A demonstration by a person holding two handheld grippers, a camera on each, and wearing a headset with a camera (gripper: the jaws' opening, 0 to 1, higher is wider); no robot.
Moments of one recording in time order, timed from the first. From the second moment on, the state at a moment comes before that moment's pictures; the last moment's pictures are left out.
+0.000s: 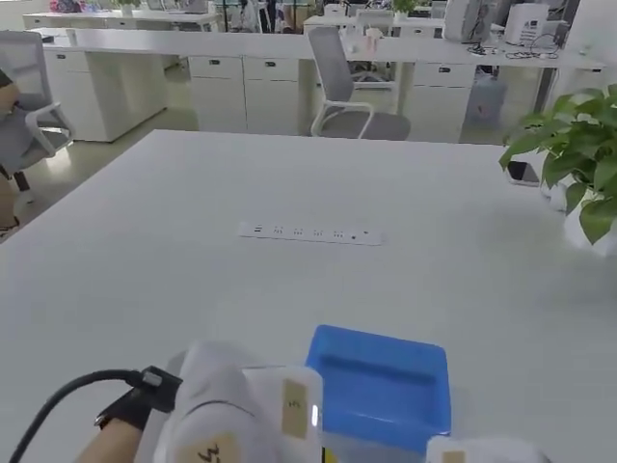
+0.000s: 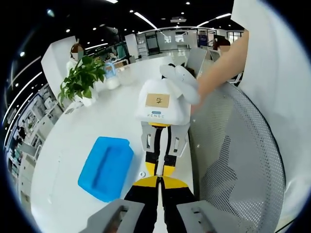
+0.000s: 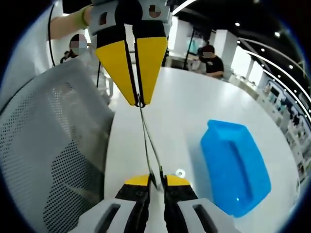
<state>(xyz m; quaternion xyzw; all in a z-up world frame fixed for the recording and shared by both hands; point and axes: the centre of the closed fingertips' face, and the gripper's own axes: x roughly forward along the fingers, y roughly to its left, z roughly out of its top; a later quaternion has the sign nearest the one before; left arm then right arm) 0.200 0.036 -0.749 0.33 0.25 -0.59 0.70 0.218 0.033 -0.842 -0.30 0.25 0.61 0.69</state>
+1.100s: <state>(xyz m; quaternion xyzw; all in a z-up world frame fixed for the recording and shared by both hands) 0.231 0.015 -0.749 0.34 0.29 -0.63 0.63 0.230 0.037 -0.811 -0.18 0.28 0.61 0.72</state>
